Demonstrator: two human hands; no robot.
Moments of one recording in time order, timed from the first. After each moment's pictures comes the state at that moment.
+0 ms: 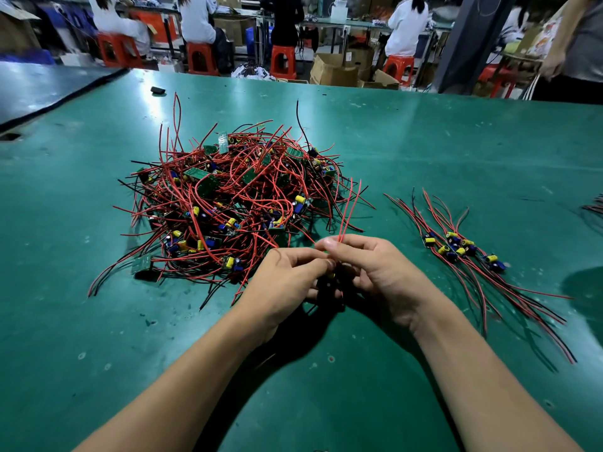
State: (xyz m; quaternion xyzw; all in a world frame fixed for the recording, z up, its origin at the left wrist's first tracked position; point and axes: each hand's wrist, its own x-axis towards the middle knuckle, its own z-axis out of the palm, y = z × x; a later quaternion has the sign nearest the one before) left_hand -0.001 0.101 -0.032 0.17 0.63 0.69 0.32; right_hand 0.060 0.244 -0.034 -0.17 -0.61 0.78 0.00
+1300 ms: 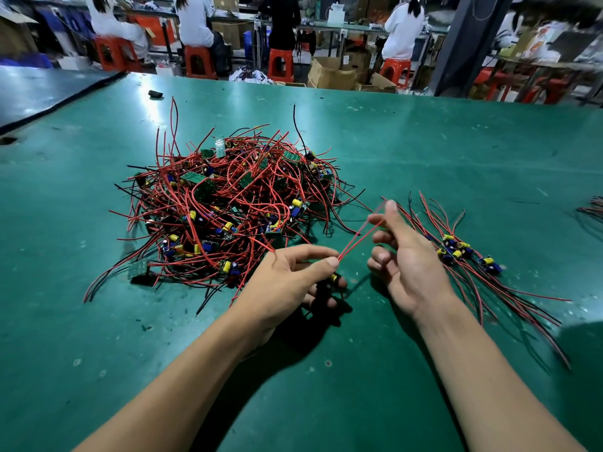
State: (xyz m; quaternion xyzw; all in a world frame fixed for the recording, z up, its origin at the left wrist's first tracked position) left_hand -0.003 0.098 -0.028 0.20 0.63 0.67 0.34; right_hand 0.054 0.269 -0.029 -0.26 -0.50 0.79 0.24
